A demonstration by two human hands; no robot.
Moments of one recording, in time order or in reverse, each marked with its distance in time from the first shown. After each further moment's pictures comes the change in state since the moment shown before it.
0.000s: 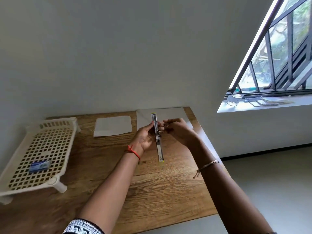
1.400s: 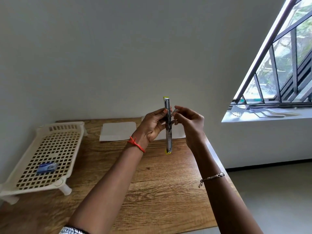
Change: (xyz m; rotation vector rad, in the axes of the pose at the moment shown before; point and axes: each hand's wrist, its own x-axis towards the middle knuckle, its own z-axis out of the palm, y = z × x) left_hand -0.028 0.048 0.046 0.068 -0.241 0.231; right_hand -0.027 -0.027 0.014 -0.051 0.207 -0.599
